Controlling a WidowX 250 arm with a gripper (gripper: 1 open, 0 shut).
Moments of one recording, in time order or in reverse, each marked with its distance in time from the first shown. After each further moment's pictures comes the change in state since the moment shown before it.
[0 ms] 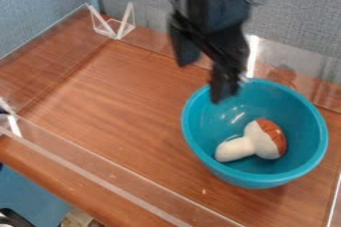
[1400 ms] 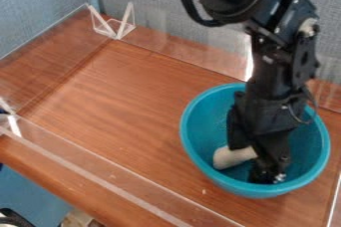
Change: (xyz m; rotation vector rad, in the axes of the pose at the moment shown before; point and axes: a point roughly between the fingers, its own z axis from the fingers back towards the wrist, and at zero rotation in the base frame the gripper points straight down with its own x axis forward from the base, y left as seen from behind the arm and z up) arm 0.017 -0.037 -0.099 -0.084 0.108 -0.207
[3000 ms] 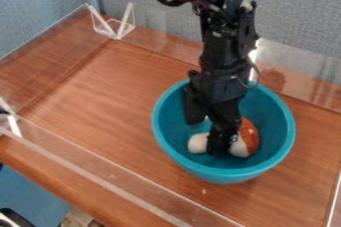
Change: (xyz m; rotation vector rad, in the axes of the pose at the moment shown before) arm -0.023 0.061 -0.009 0.010 0.052 0.157
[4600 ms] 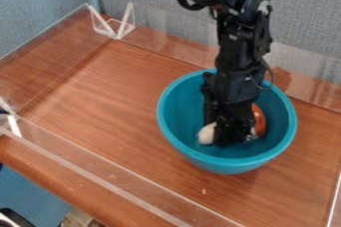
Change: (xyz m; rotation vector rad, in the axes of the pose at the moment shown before) arm 0.017 -0.002 -0.003 -0.015 0.000 -0.016
